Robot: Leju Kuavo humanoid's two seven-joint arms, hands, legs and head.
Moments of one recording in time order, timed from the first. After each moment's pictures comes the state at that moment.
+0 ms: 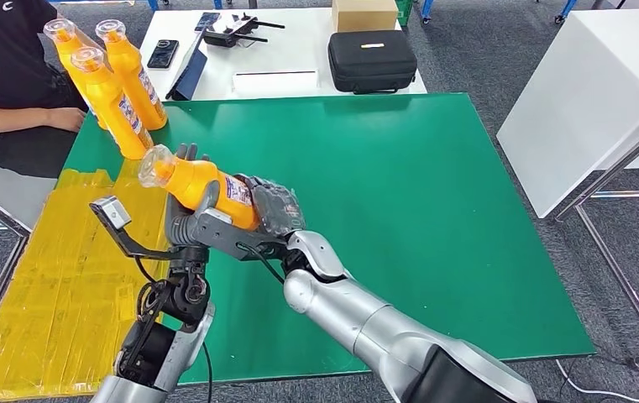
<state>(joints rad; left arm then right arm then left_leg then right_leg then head) -0.32 -0.18 -0.27 -1.28 0.57 0.00 -0.36 -0.79 0.34 1.11 -0.59 0.27 -0.40 0.04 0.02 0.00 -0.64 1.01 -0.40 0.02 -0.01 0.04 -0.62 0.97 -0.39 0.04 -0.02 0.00</state>
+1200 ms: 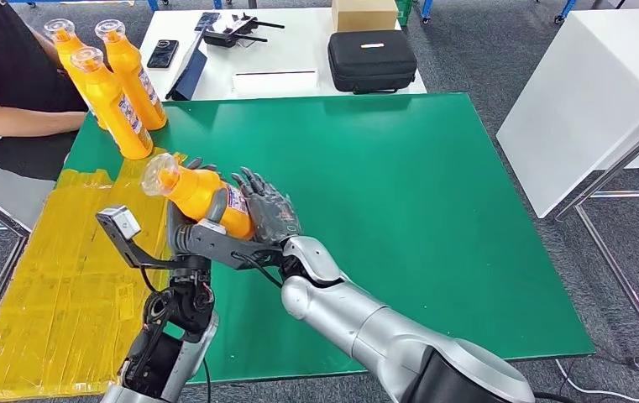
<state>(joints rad) -0.27 -0.20 -0.26 -1.31 0.41 0.10 -0.44 -0.80 0.34 1.19 -0.55 0.25 -0.41 0.04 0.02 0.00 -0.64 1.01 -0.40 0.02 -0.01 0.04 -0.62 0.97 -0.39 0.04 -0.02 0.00</state>
